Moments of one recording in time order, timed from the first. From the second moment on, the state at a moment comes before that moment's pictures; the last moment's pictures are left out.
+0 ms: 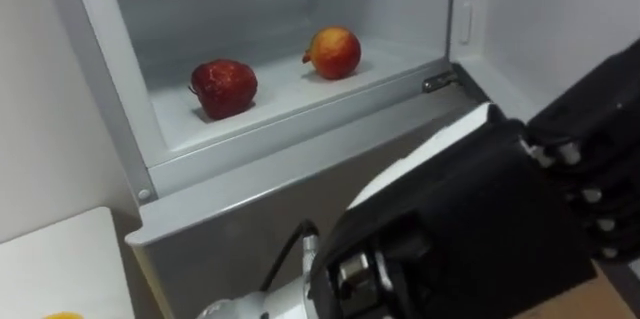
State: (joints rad) left arm -0.41 0.20 -0.48 -0.47 -0.87 0.03 -0.58; right arm 0.12 -0.30 0.10 1.29 -0.16 0.04 0.05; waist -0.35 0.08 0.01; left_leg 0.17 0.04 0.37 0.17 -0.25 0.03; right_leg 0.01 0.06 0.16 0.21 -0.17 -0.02
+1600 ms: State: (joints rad) left arm -0.51 0.26 -0.37 -0.51 -0.81 0.02 -0.54; right arm 0.14 -0.31 0.04 1.30 -0.16 0.04 0.10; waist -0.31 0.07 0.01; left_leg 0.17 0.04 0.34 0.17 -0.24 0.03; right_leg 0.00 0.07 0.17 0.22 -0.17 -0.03
